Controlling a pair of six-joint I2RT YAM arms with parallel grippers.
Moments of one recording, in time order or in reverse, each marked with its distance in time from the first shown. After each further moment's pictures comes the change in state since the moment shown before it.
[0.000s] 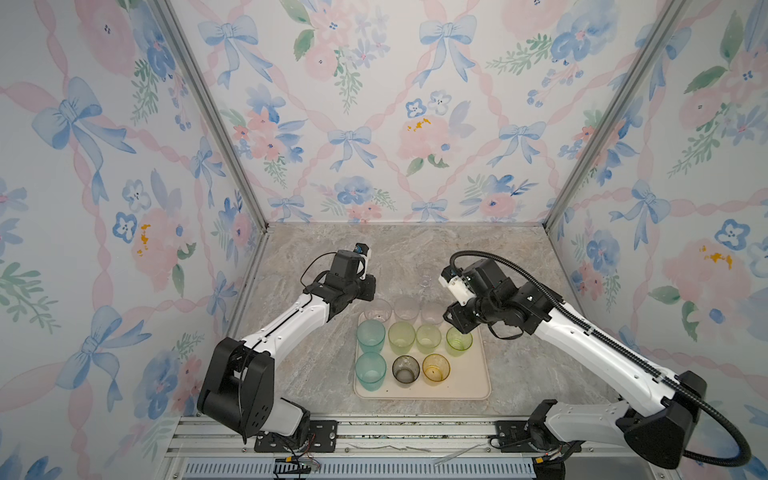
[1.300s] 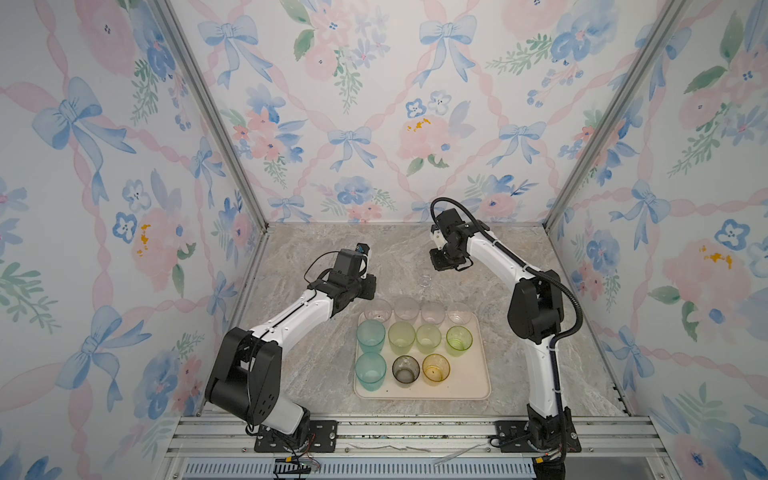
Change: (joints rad) left arm 0.006 0.053 0.026 0.000 -0.030 0.010; right arm -0.264 0.948 0.761 -0.079 0.011 -0.008
